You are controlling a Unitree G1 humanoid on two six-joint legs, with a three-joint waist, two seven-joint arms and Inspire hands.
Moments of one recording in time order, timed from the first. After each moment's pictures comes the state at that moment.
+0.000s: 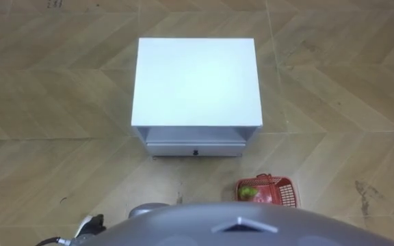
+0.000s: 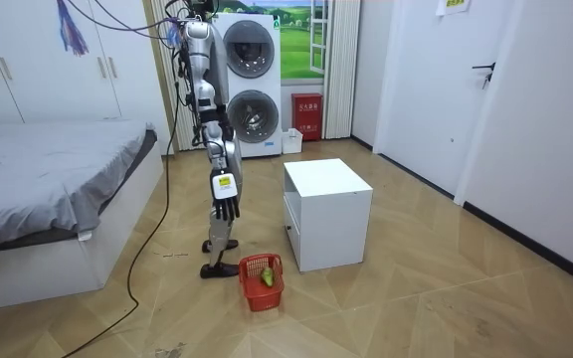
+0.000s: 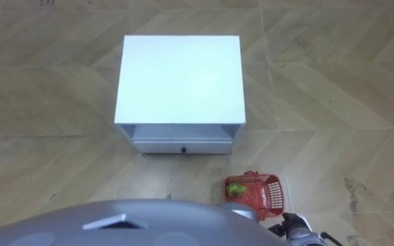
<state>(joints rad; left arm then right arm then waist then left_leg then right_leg) 0.22 0.16 0.15 1.14 0.51 0.12 0.06 0.13 -0.22 0.02 1.32 -0.28 0.07 -0.05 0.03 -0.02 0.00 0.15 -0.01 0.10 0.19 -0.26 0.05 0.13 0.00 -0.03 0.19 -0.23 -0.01</state>
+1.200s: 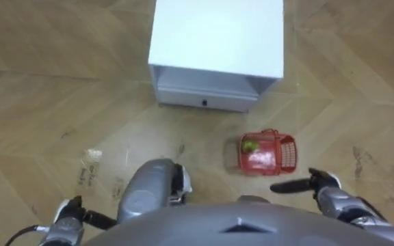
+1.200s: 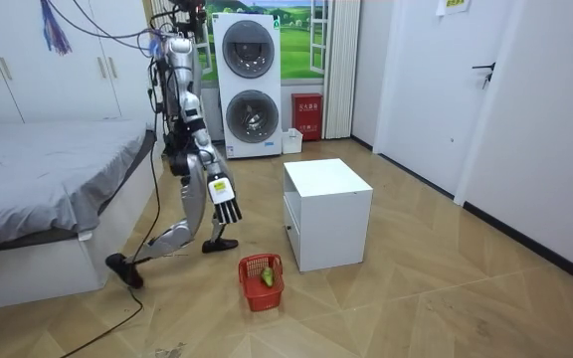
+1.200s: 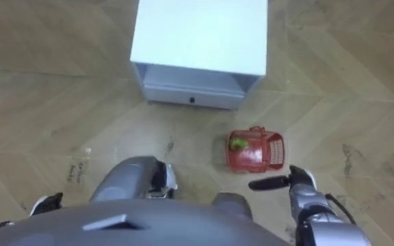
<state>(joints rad) 0.03 0.27 0.19 1.23 0.37 0.05 0.09 -0.10 -0.24 -0.04 1.25 0.05 0.05 -0.07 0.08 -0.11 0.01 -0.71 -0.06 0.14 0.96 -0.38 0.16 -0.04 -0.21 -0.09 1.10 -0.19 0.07</state>
